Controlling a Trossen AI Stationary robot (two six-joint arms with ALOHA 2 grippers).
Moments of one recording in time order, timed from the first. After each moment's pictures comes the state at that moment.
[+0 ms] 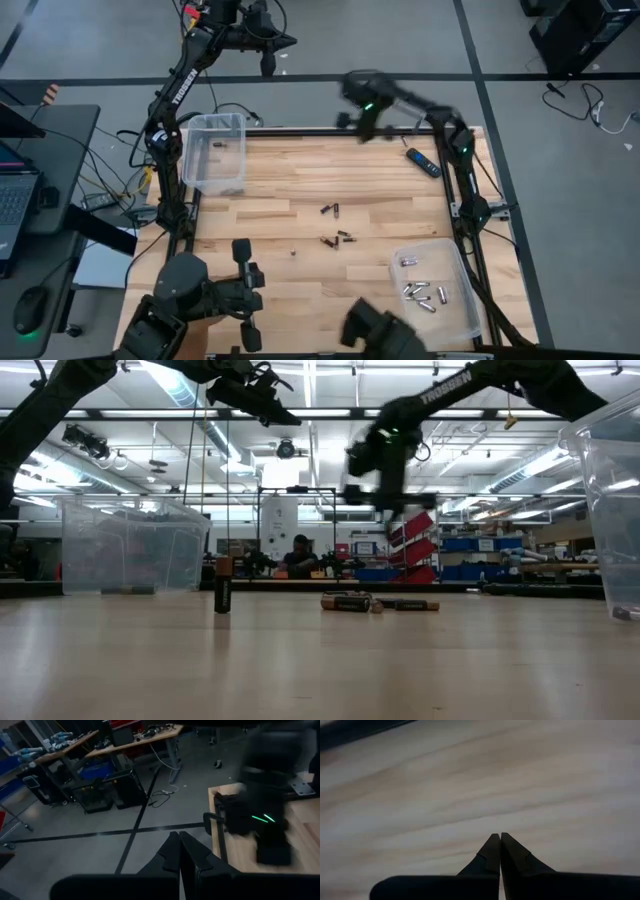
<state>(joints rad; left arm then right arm) 1.03 1.98 2.32 -0.69 0.70 0.60 -0.73 2.17 2.01 -1.36 -0.17 1.12</state>
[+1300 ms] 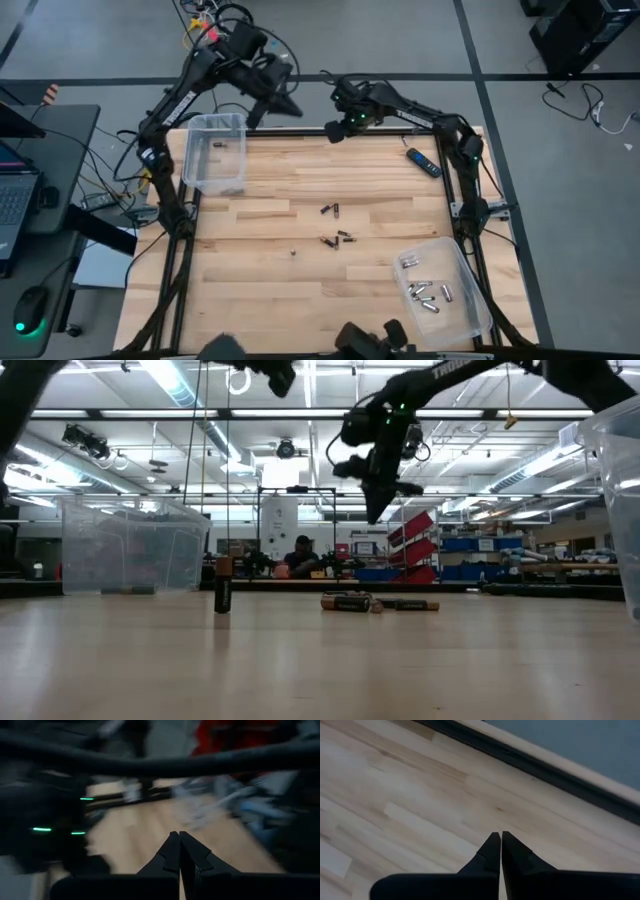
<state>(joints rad) 0.75 1.79 2.23 -1.21 1.01 0.61 -0.62 2.04 1.91 -1.09 0.02 0.52</state>
